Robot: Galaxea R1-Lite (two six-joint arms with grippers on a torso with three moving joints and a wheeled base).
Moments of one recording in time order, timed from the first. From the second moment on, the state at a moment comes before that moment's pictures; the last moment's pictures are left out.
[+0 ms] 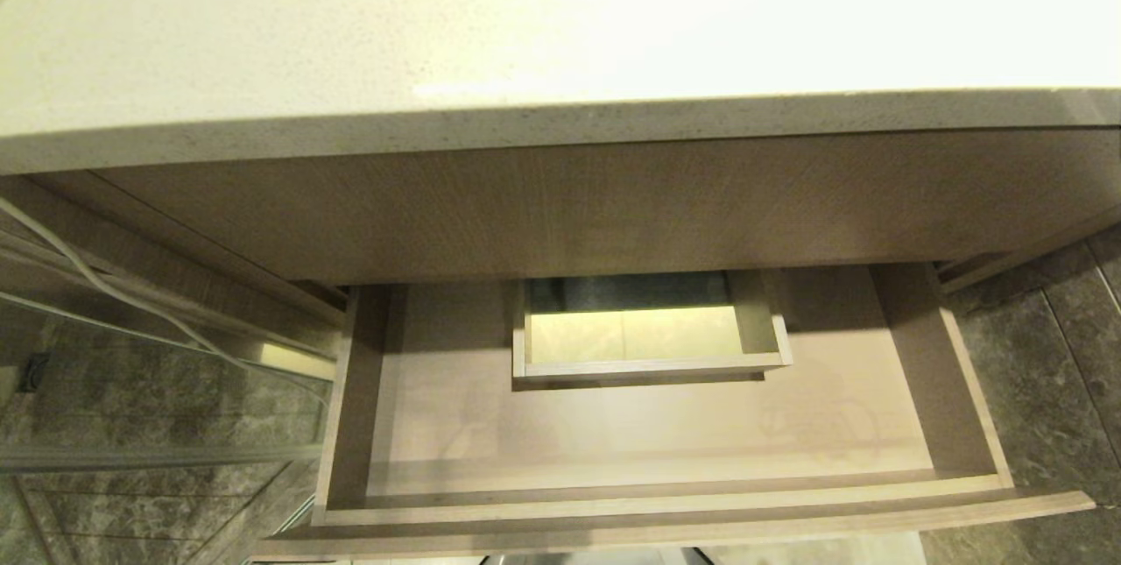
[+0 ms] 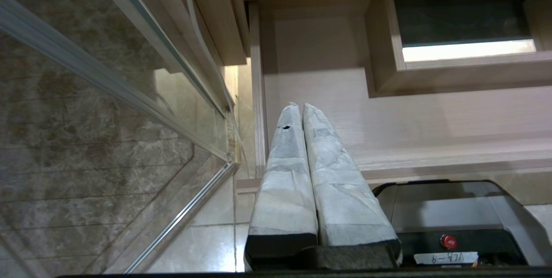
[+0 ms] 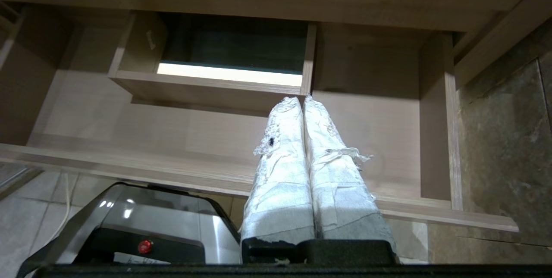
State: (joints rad) left arm 0.00 0.00 0.00 0.01 0.00 0.01; right arm 0.14 0.00 0.00 -0.11 0.03 -0.07
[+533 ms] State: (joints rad) left arm 0.00 0.00 0.00 0.01 0.00 0.01; right arm 0.14 0.00 0.00 -0.11 0.03 -0.07
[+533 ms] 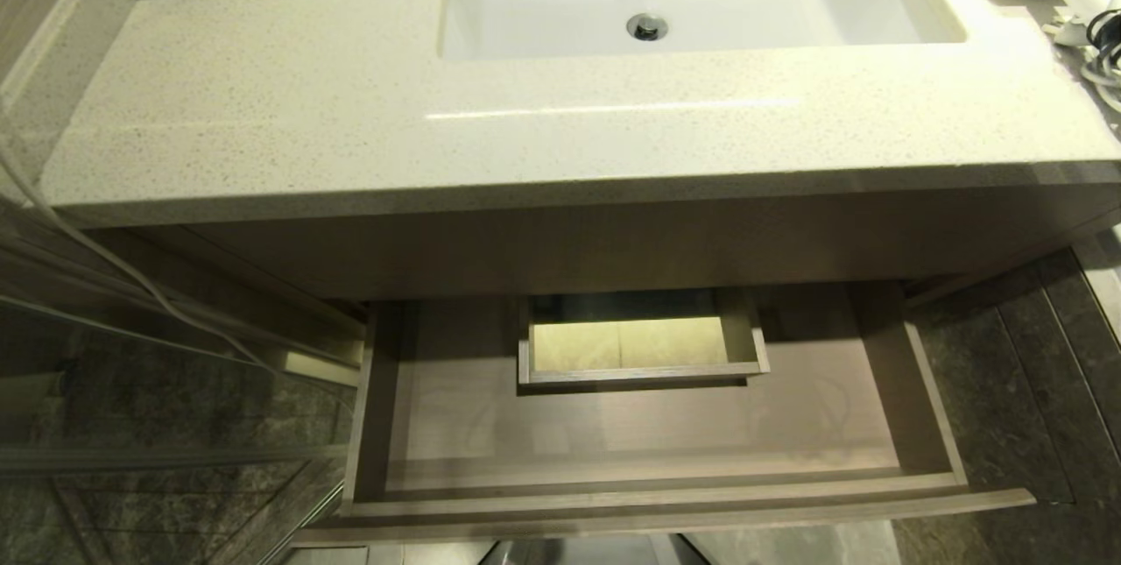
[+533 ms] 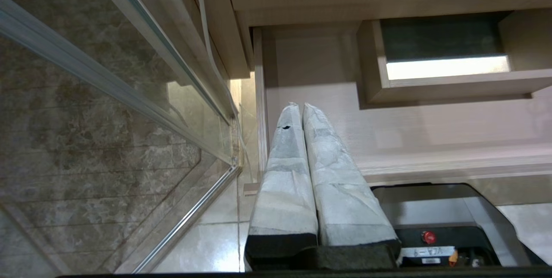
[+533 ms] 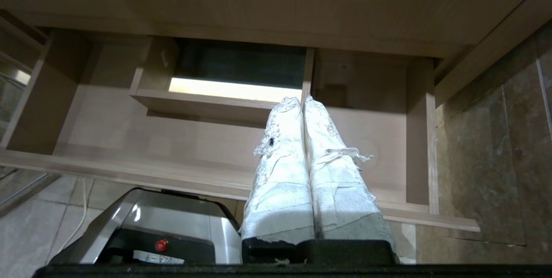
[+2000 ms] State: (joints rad) left arm 0.00 0.00 0.00 0.01 0.00 0.01; right arm 0.14 0.00 0.00 -0.11 0.02 -0.07
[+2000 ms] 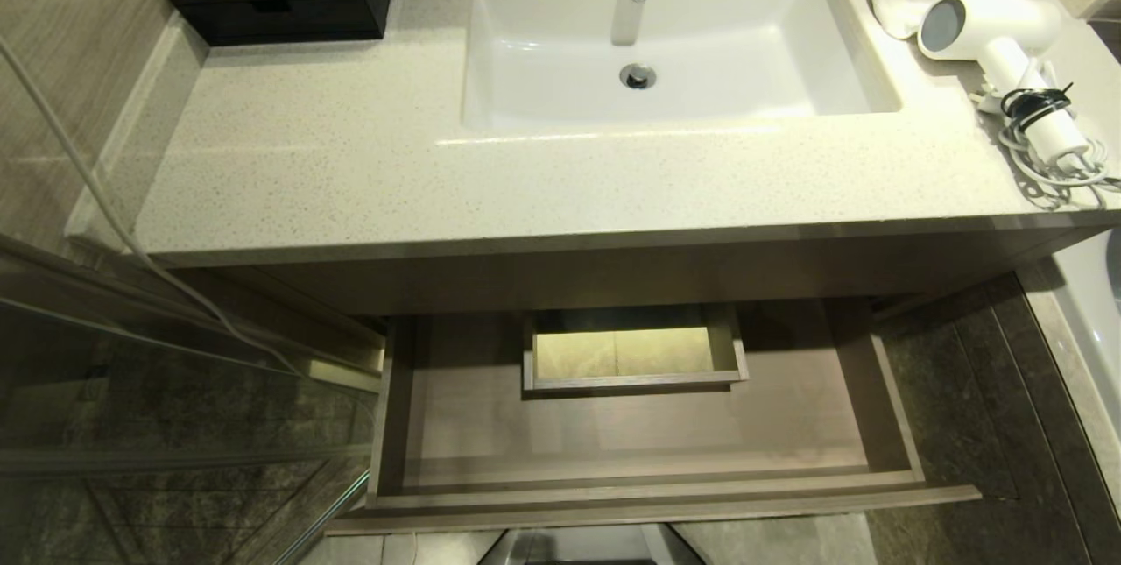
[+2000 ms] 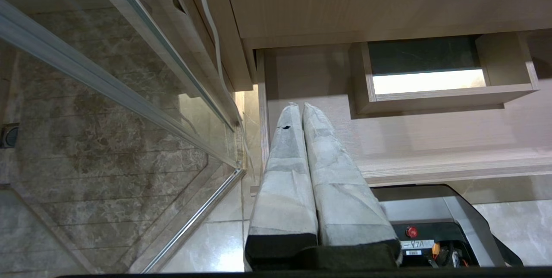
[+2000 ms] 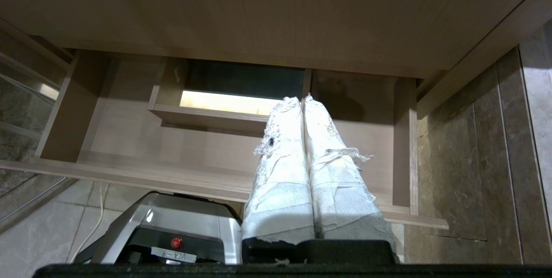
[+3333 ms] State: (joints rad) left arm 0.00 0.00 0.00 0.00 0.00 0.00; right arm 0.14 0.00 0.00 -0.11 0.02 -0.07
